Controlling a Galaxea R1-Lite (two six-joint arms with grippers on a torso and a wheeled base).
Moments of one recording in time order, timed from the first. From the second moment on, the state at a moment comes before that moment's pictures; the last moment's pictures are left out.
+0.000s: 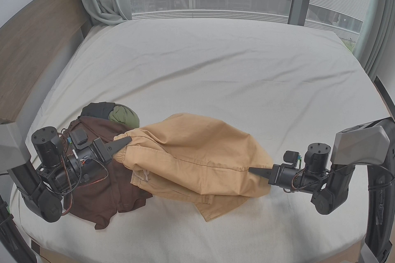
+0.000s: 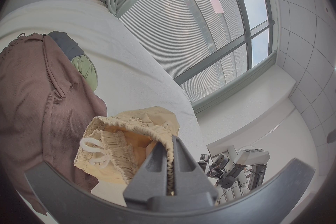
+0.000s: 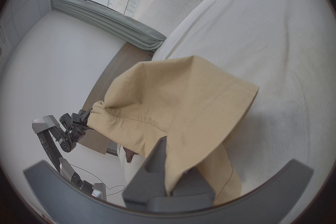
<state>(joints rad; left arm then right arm) -0.15 1.96 -0.33 -1.54 -0.53 -0.77 0.29 2.40 -0.55 -1.55 0.62 0.63</state>
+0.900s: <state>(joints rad) -0.15 1.93 -0.38 -1.54 -0.54 -0.76 0.27 2.10 -0.42 -1.54 0.62 0.60</state>
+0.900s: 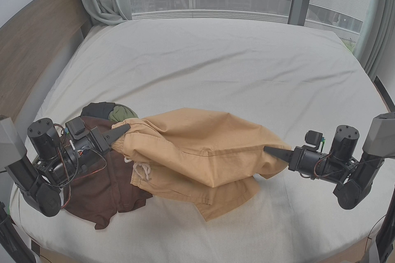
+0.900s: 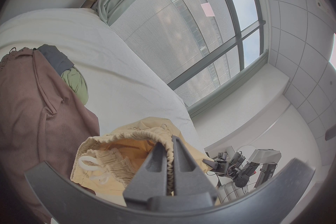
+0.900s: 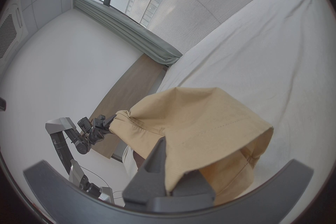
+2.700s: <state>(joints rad) -0.11 1.89 -0.43 -1.55 -0.55 -0.71 0.20 1.86 -0.42 -1.54 0.64 0.63</state>
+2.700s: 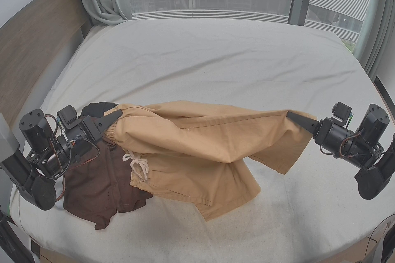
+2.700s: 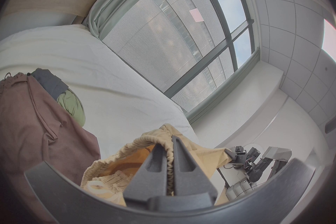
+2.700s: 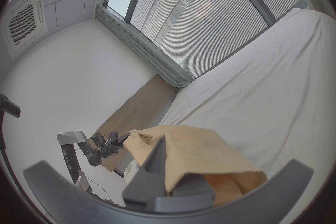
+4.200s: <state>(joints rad) -0.05 1.90 -0.47 -1.55 -0.58 -0.63 0.07 1.82 -0.47 -1.54 0.68 0.69</state>
